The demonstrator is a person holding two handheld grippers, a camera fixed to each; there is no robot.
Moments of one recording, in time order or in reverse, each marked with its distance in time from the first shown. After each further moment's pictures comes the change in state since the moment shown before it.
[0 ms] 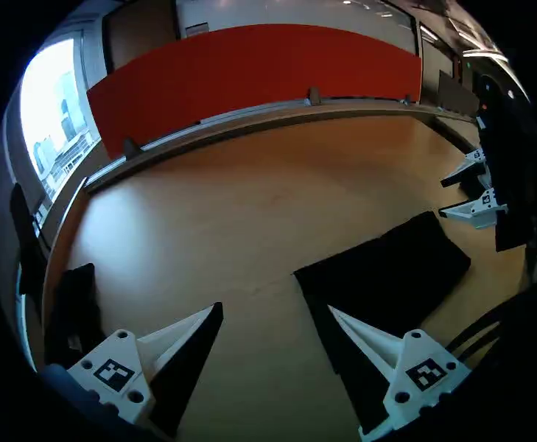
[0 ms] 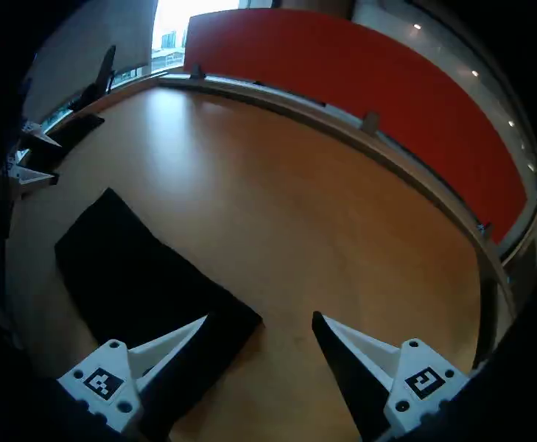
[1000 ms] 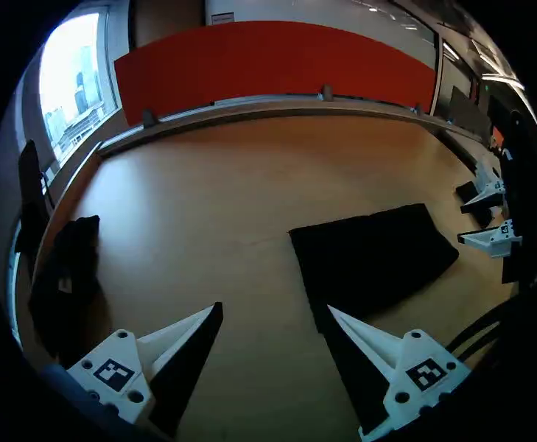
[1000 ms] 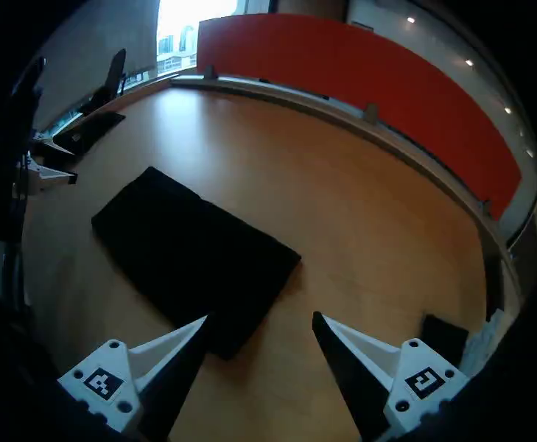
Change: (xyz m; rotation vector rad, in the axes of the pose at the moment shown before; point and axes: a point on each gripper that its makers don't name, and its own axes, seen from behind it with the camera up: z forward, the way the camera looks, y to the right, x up) left arm -0.055 0.013 -0.036 0.010 -0.026 -0.126; right arm -0.055 -0.048 -0.056 0.038 -0.002 0.038
